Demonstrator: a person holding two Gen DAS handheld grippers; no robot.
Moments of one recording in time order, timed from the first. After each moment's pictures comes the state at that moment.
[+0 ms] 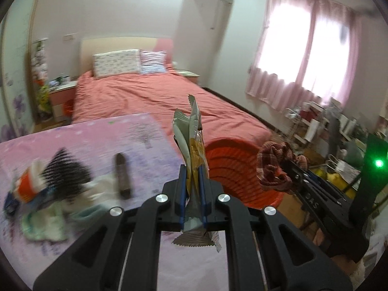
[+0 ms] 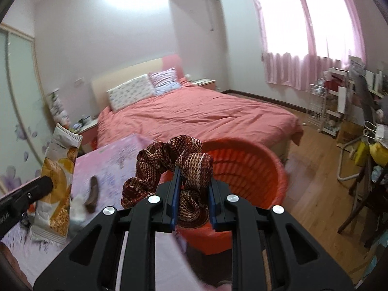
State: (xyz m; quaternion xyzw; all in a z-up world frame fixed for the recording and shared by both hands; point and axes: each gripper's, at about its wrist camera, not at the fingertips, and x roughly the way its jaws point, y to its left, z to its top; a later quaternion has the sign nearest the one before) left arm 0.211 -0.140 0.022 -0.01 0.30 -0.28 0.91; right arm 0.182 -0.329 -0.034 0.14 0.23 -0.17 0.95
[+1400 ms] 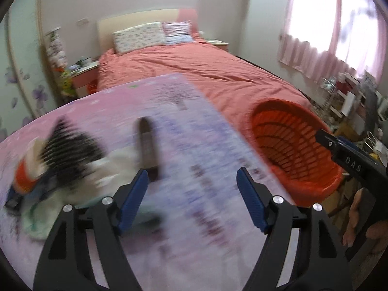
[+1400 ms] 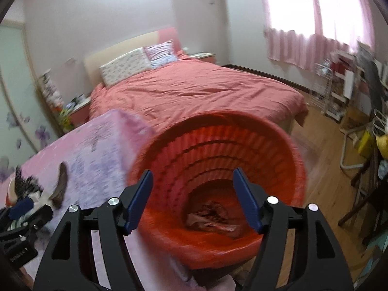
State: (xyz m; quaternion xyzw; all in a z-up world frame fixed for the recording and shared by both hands) left arm 0.261 -0.125 -0.054 0.06 0.38 -0.16 0.91; right arm 0.233 -0.341 -0.070 0.14 0.31 -0.14 0.93
